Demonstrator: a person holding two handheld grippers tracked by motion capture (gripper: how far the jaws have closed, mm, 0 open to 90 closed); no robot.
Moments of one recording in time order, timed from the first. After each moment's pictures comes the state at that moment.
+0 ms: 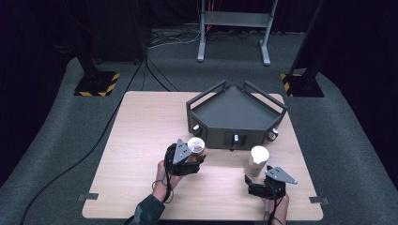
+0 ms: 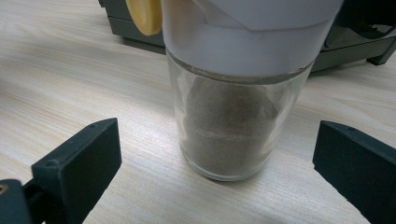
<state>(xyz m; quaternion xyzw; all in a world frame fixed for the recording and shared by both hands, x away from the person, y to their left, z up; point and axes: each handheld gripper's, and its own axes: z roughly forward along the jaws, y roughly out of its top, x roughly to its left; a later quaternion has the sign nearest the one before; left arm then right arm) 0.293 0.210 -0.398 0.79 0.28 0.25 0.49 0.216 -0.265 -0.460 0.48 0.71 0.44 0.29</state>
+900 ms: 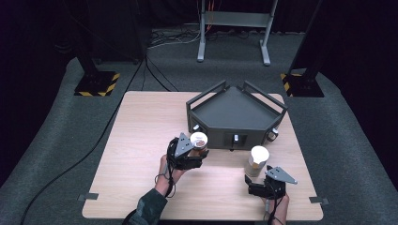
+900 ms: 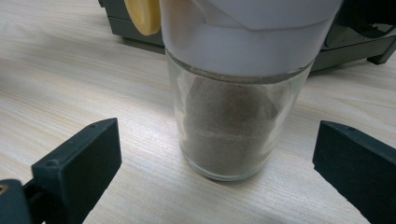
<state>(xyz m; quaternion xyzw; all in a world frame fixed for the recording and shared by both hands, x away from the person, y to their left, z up) 0.312 0.210 -0.388 0.78 0.28 0.23 0.51 0.216 -0.265 -0.459 0.48 0.71 0.44 0.28</state>
